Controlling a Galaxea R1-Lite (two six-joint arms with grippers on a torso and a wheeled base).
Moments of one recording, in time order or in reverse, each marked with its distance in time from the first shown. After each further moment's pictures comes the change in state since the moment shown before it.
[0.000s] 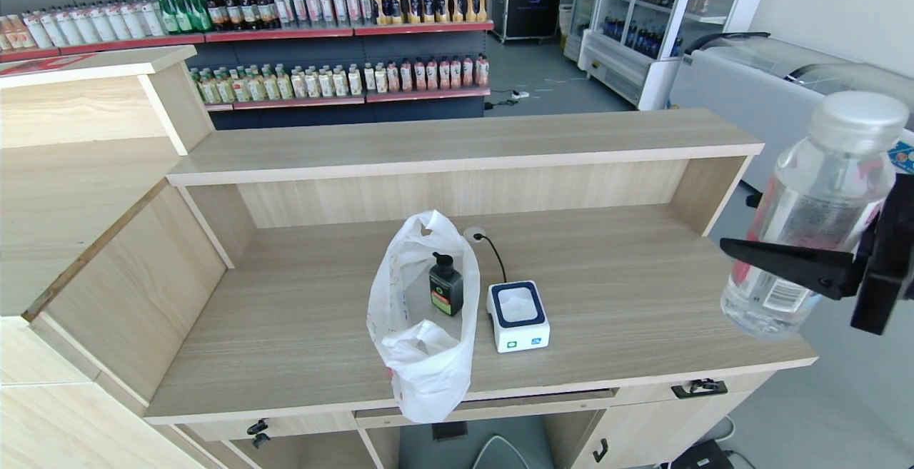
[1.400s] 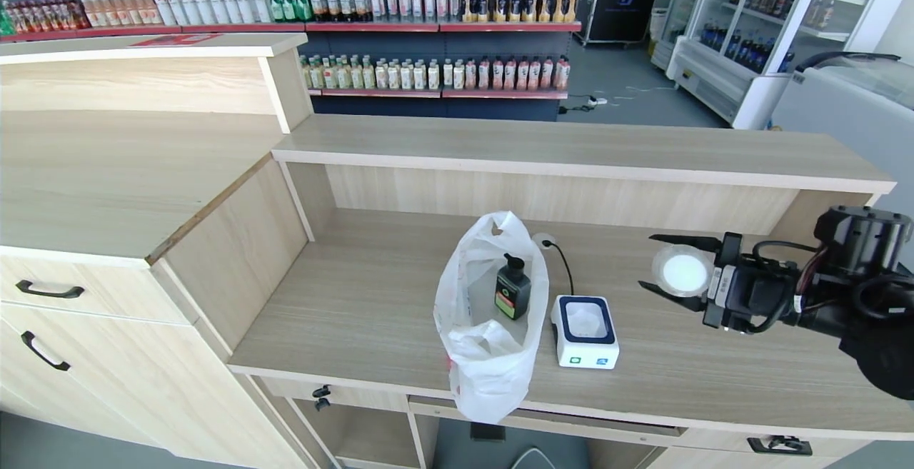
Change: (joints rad) left arm 0.000 0.000 0.000 0.000 0.000 0.000; right arm -0.243 0.666 0.200 -0.829 0.421 -0.840
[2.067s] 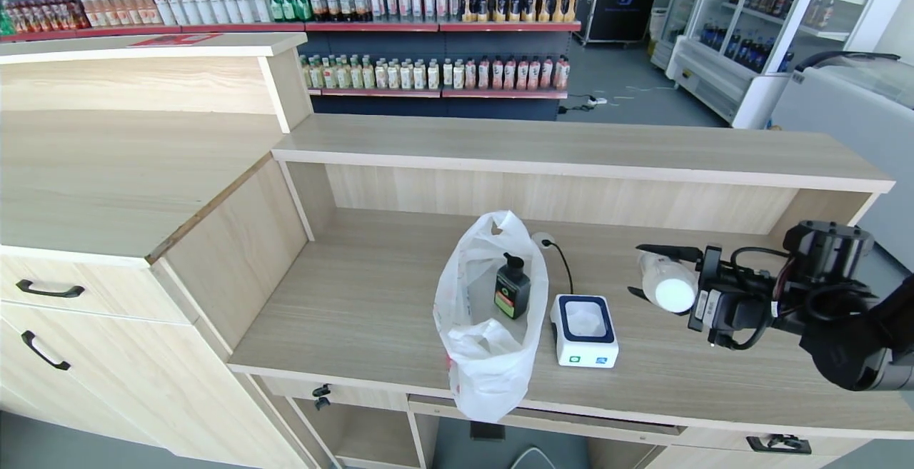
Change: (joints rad) left arm 0.000 0.000 0.000 0.000 0.000 0.000; right arm -0.035 0.196 -0.056 -0.164 0.140 -0.105
